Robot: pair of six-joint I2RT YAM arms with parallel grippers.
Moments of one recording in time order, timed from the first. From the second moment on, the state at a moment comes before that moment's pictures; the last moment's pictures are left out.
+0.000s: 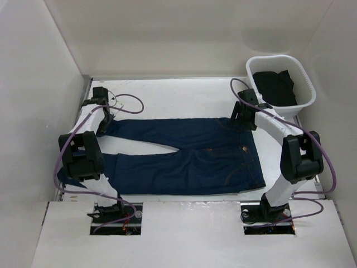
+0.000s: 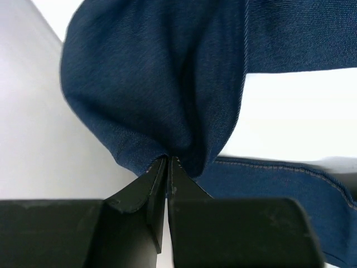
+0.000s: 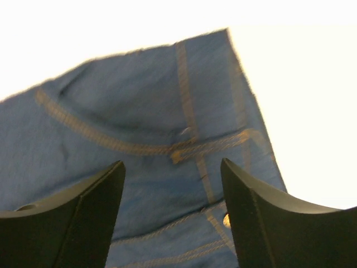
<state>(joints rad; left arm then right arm) 0.12 1.75 1.31 -0.76 -0.28 0.68 0.25 1.68 1.20 -0.54 0.28 0.53</state>
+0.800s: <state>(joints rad) 0.18 1.62 1.18 -0.71 -0.28 0.69 0.17 2.05 1.56 -0.70 0.21 0.28</state>
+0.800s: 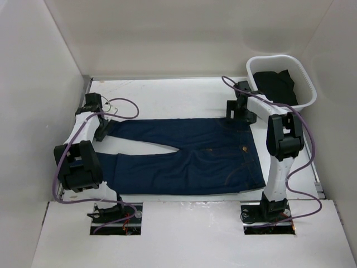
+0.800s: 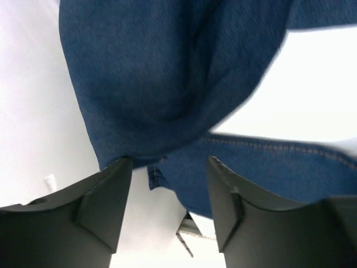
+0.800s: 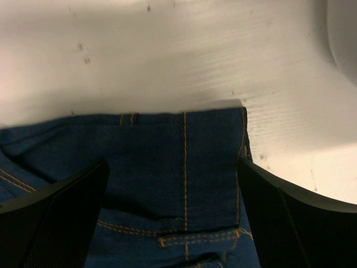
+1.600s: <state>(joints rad) 0.42 1.65 1.10 -0.70 -0.30 0.77 0.20 2.00 1.52 -0.73 0.20 0.20</state>
